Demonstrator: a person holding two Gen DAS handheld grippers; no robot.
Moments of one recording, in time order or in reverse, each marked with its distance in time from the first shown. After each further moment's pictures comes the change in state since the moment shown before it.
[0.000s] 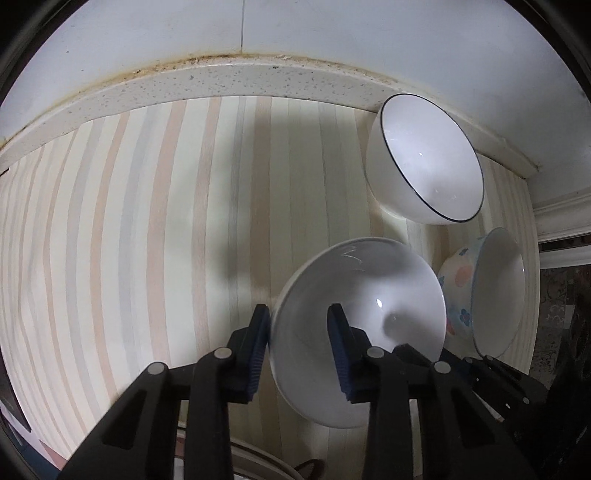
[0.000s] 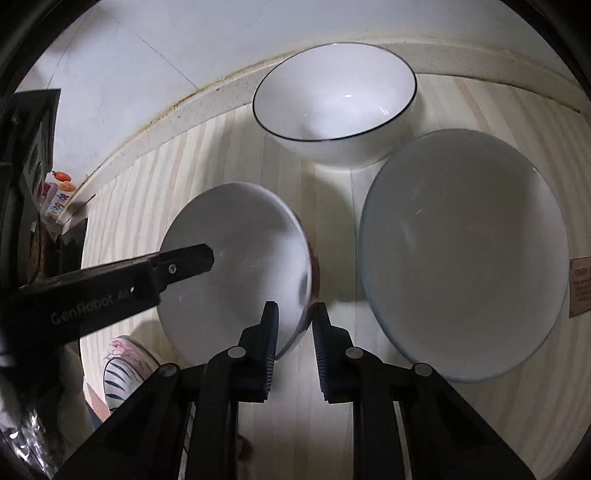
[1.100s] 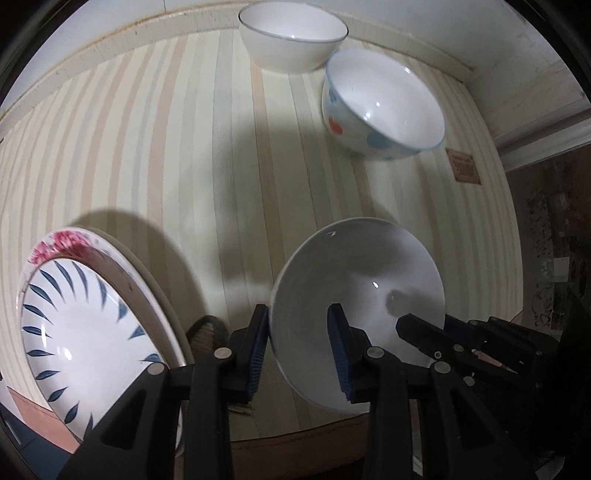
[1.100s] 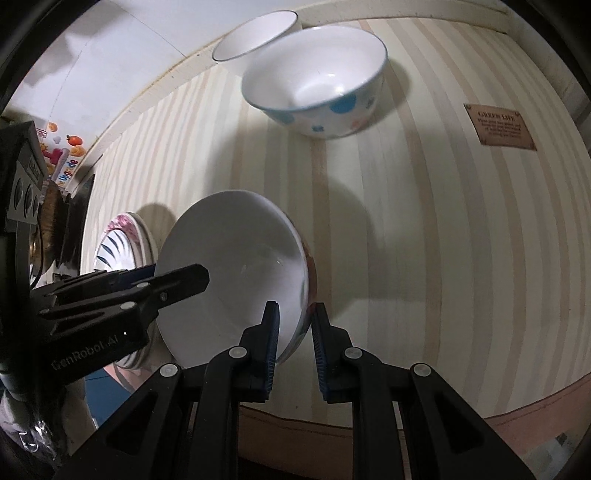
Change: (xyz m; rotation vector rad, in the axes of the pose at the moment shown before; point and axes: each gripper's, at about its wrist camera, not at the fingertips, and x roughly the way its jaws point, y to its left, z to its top) left arm -0.006 -0.079 -0.138 0.135 0.053 -0.052; right arm -0.052 -0.059 -0.140 0.018 0.064 0.006
